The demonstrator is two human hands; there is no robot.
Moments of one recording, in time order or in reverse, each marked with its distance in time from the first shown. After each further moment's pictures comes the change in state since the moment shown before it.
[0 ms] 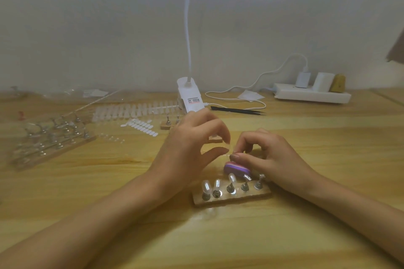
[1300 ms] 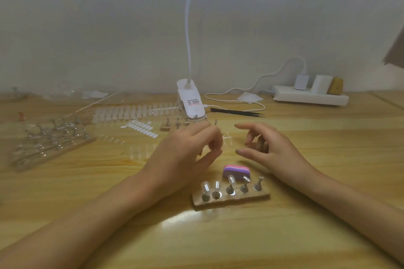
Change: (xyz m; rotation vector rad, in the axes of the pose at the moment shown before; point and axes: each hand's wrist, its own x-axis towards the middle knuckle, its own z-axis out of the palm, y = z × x) left_hand -0.006 -0.009 -0.004 0.123 -0.047 0.072; right_hand 0.007 0.018 -0.004 0.051 0.111 0.128
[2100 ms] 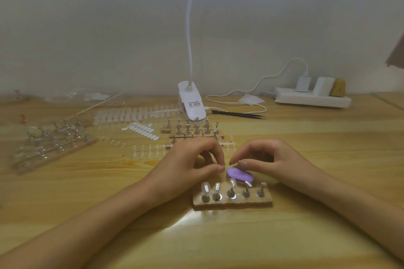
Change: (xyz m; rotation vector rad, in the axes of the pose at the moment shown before) left_hand -0.006 -0.006 0.007 -0.446 -0.185 -0.218; right_hand -0.006 -0.008 -0.009 0.186 -0.301 -0.001
